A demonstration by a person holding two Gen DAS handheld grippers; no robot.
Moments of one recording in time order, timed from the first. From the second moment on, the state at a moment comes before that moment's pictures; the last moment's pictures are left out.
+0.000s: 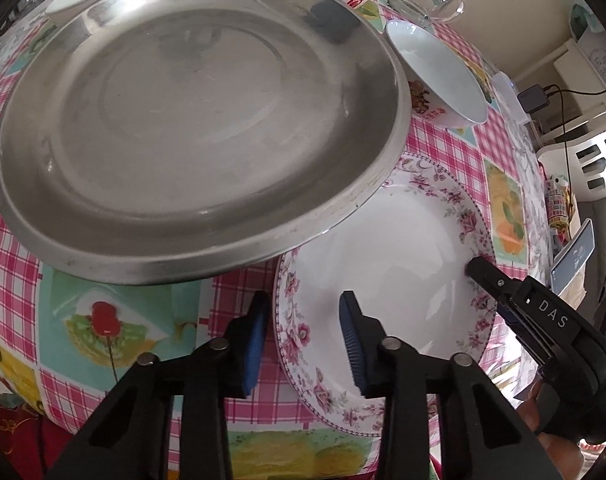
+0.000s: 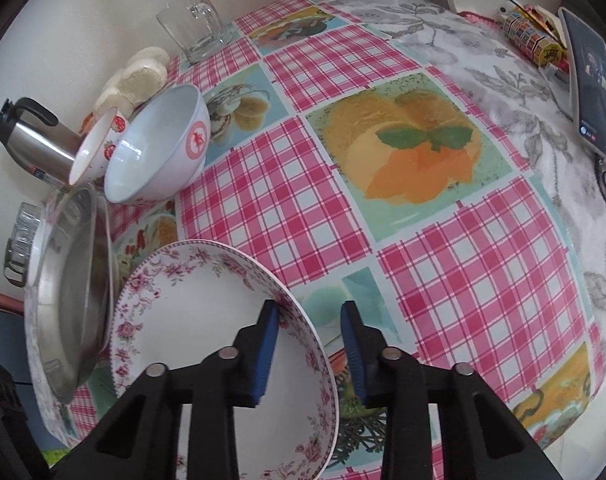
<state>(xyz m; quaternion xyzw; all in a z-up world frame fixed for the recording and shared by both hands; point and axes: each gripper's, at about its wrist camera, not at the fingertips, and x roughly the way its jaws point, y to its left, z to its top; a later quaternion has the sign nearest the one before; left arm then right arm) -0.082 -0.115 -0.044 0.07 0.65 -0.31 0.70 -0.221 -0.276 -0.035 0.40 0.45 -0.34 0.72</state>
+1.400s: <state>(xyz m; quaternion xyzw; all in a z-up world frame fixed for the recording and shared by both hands) -0.097 -0.152 -0.043 0.07 0.62 -0.38 0.69 -0.305 -0.314 -0.043 0.50 0.36 -0.31 0.72</state>
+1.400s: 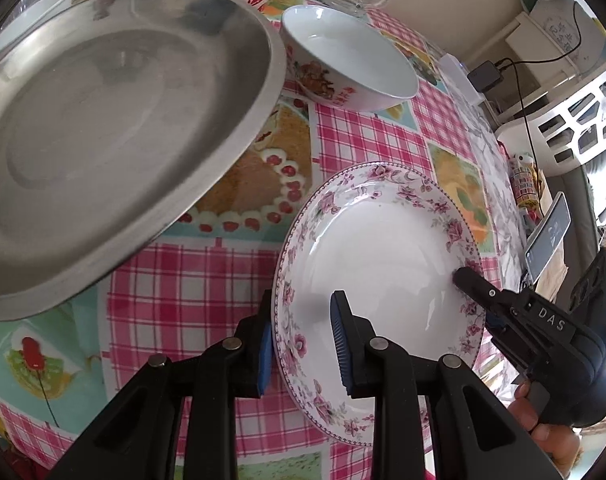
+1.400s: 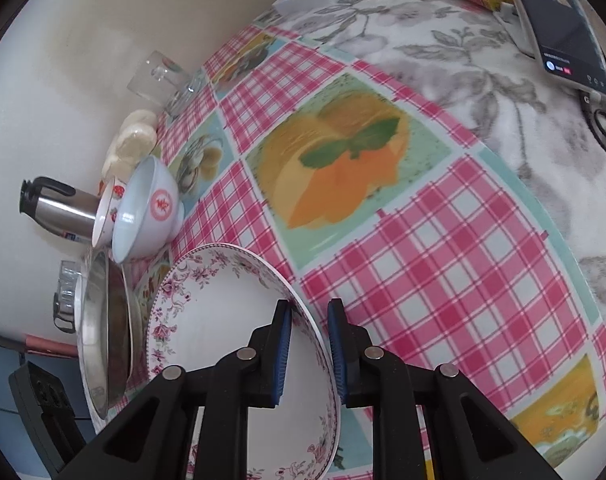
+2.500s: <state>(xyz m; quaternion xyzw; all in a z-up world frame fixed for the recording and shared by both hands) -0.090 -0.150 -0.017 0.03 0.60 -0.40 0.69 -0.298 -0.308 -0.006 0.45 0.35 -0.31 0.76</state>
